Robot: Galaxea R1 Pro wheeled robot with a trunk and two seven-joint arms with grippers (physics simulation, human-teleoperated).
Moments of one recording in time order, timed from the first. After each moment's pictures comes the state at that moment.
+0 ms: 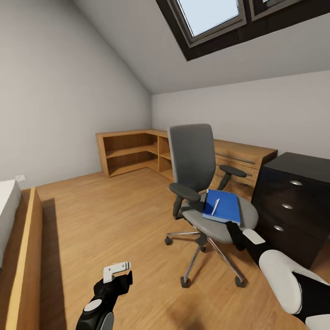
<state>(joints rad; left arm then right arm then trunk) -0.03 -0.12 -0.16 -1.51 0.23 0.52 0.41 -0.94 -0.12 -0.33 -0.19 -0.92 0.17 -0.17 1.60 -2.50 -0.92</state>
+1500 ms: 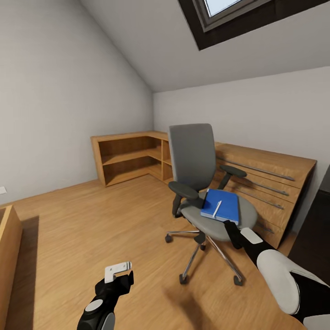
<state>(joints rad) -0.03 -0.12 -0.17 -1.51 0.23 0.52 0.41 -0.94 -0.11 -0.32 -0.19 -0.93 0.16 -0.16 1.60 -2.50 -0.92</state>
